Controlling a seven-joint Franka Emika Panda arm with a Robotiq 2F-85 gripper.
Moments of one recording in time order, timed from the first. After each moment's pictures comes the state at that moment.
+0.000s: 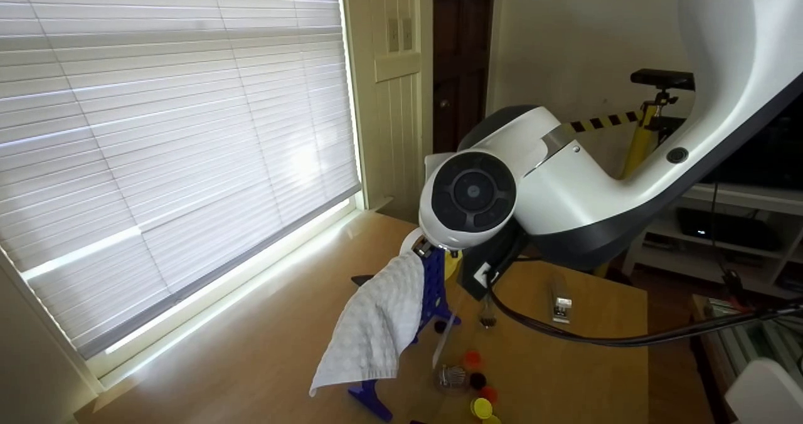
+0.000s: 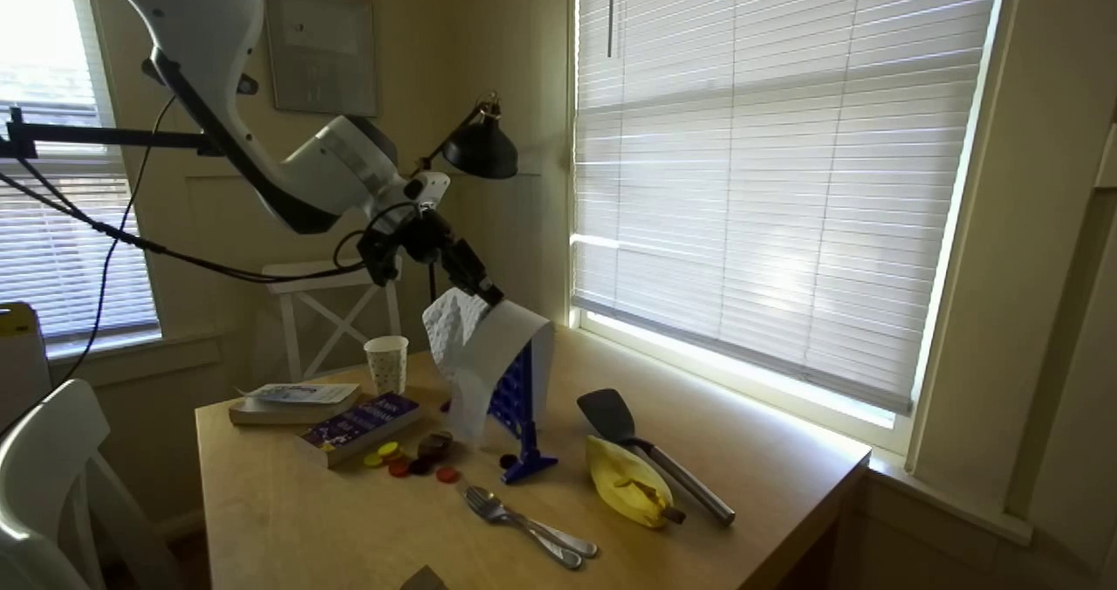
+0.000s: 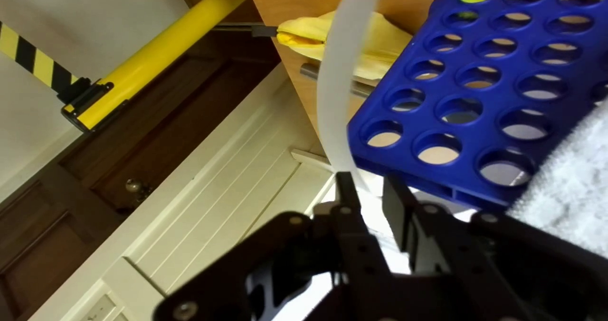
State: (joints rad) arm 0.21 0.20 0.14 -2.10 -1.14 2.05 1.39
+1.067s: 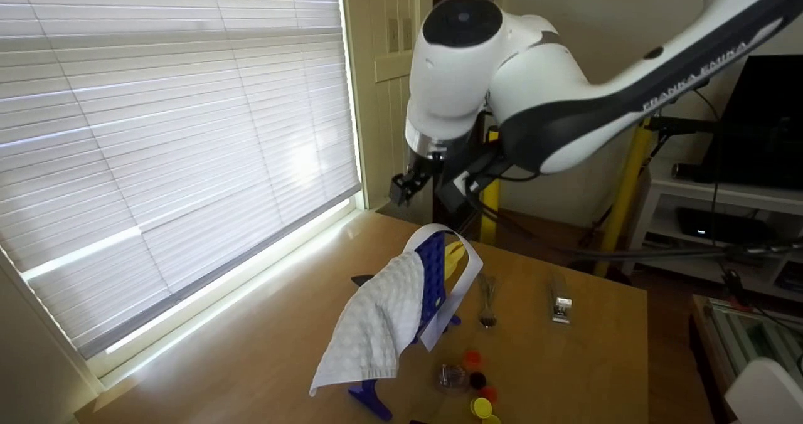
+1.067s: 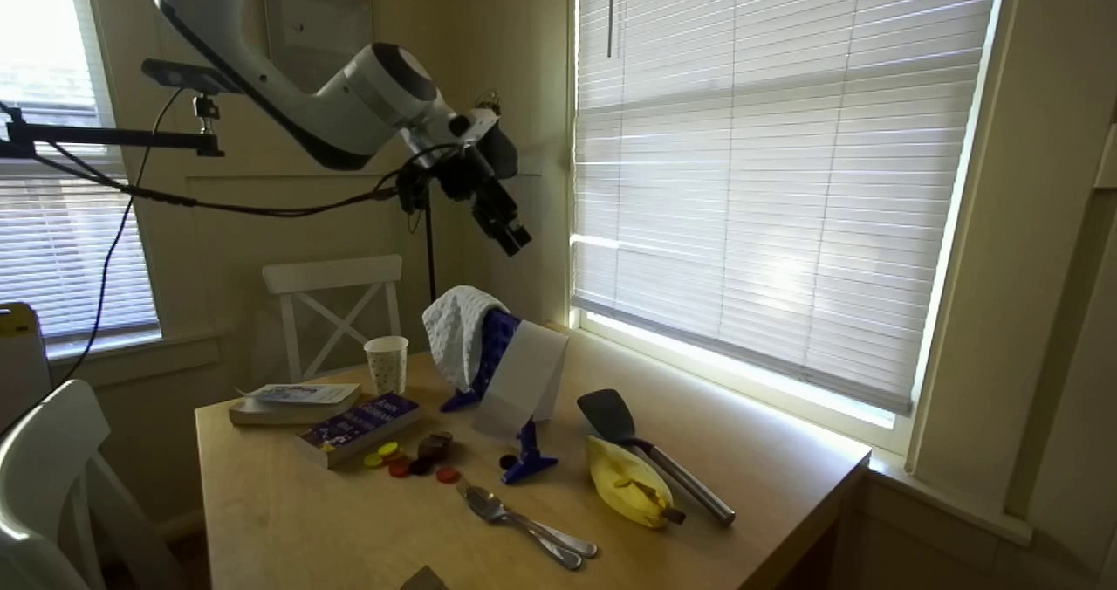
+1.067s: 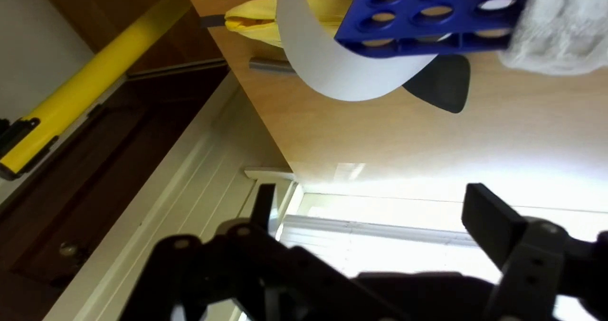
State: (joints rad) arm 0.10 0.11 0.09 -1.99 -0.81 2.24 1.08
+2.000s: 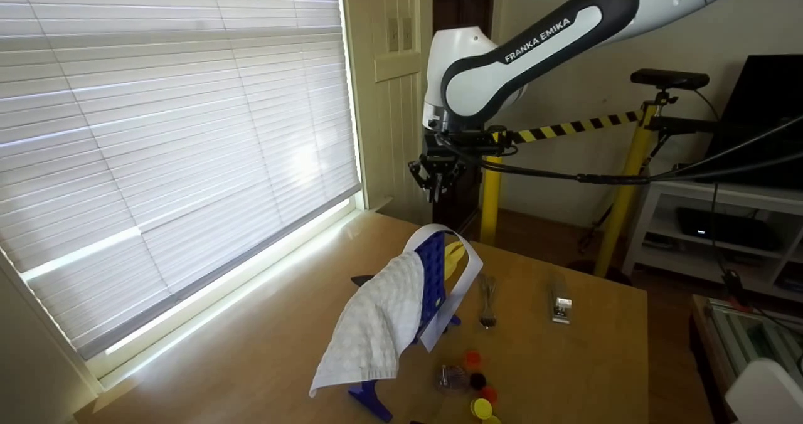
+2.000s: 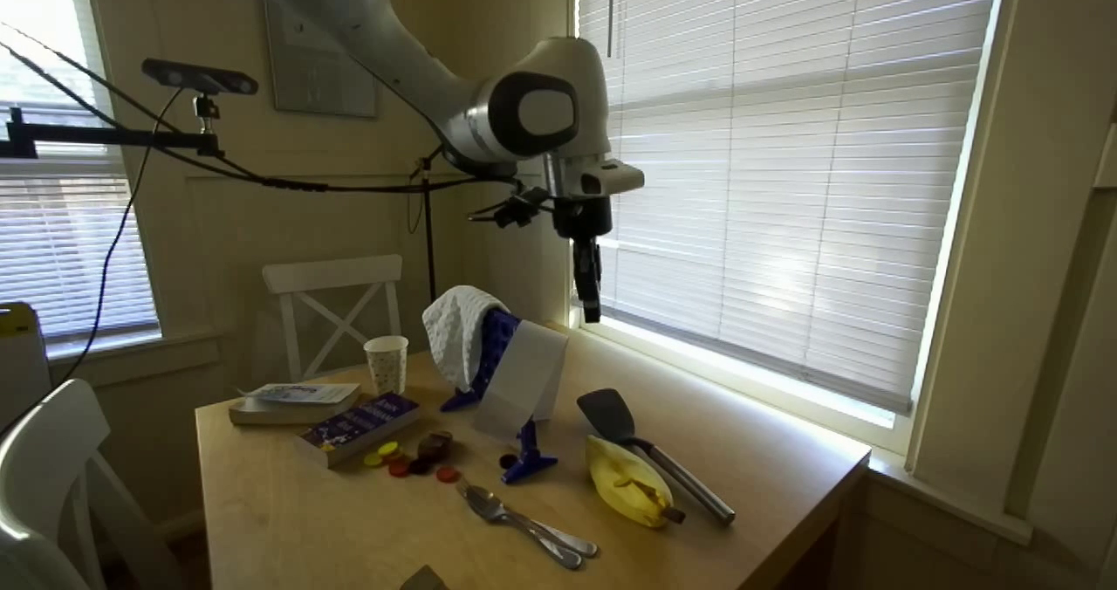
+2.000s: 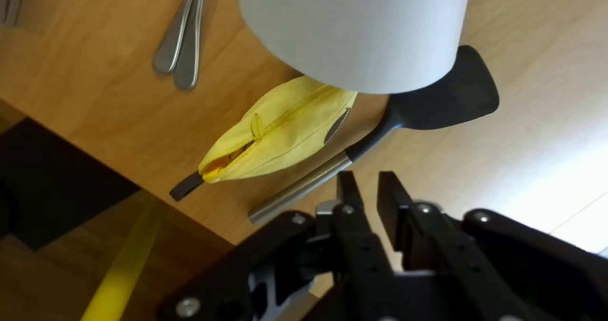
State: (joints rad) arm -0.09 0.33 -0.08 -1.79 0.01 2.29 0.77
